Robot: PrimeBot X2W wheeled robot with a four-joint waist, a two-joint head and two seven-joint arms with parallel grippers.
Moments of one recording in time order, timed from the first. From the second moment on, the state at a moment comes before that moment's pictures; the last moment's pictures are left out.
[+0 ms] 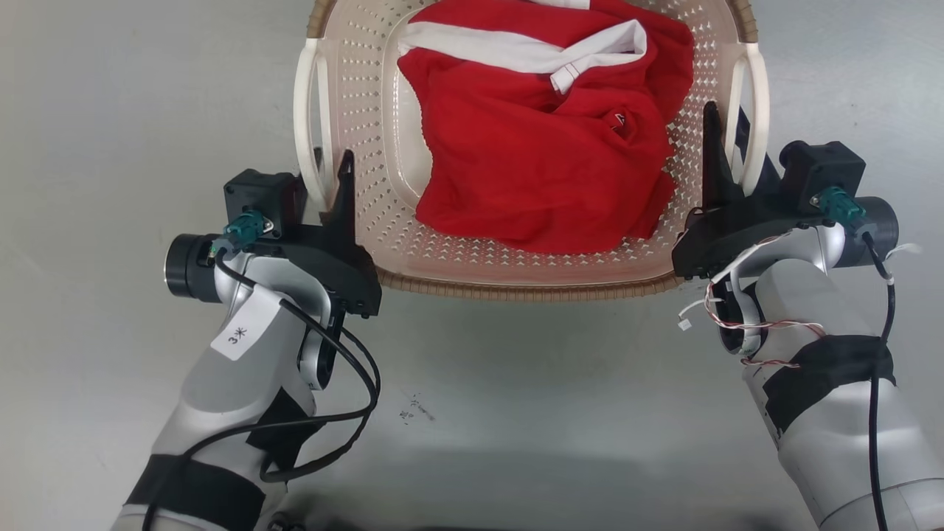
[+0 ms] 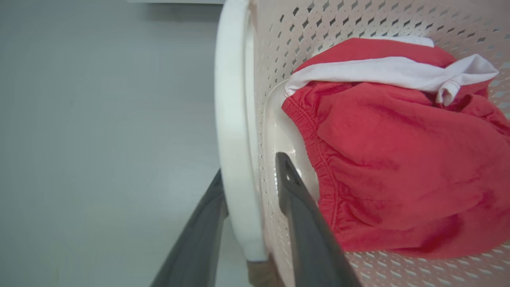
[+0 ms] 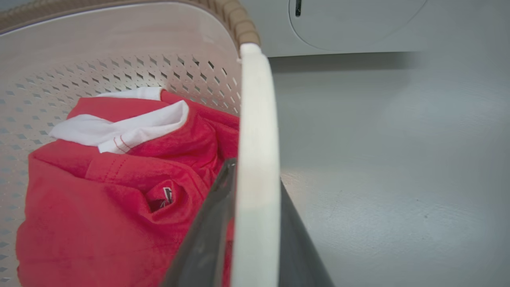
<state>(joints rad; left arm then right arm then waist) -0.92 0.03 -0.41 0.93 -0.49 0.04 -0.25 -0.92 -0.08 0.29 0.82 0.26 -0.07 -0.26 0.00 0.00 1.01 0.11</state>
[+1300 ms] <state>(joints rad) -0.81 0.01 -0.49 1.08 -0.61 0.05 -0.25 -0.82 -0.06 0.47 0.98 0.51 -0.09 -0.26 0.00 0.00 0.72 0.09</state>
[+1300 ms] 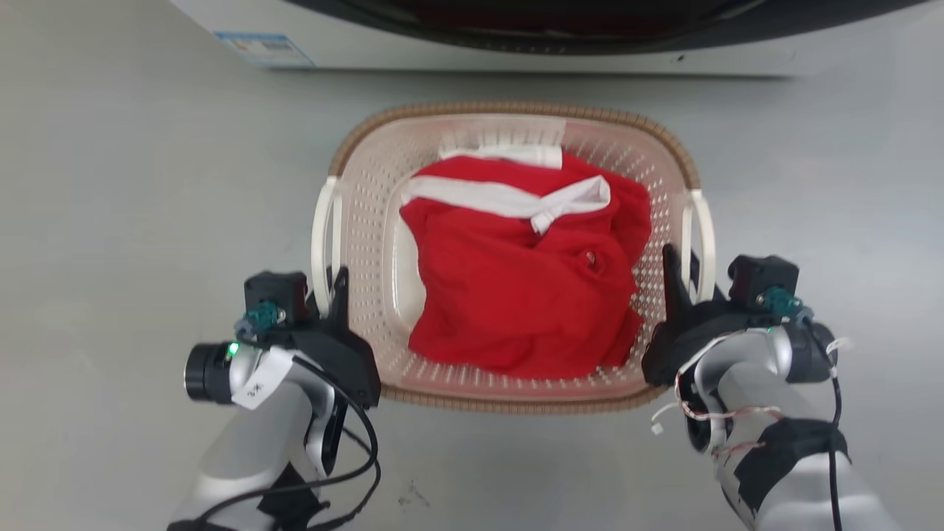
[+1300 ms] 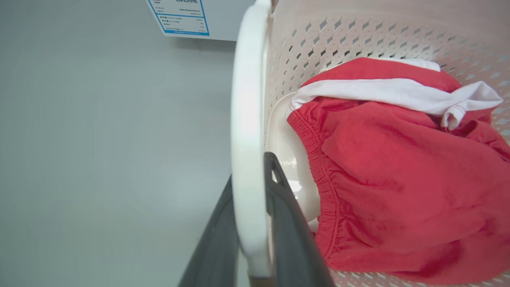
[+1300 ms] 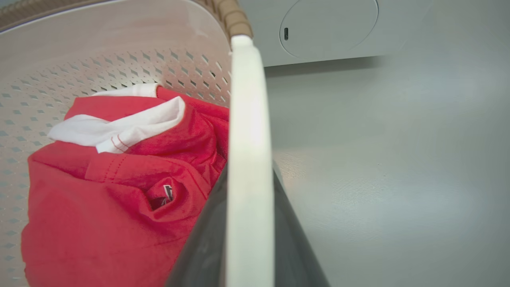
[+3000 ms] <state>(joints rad) -0.35 0.03 -0.59 1.25 -0.68 -0.02 -0.16 -0.38 -0.06 0.93 0.97 0.97 -0.13 0.03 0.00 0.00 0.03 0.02</state>
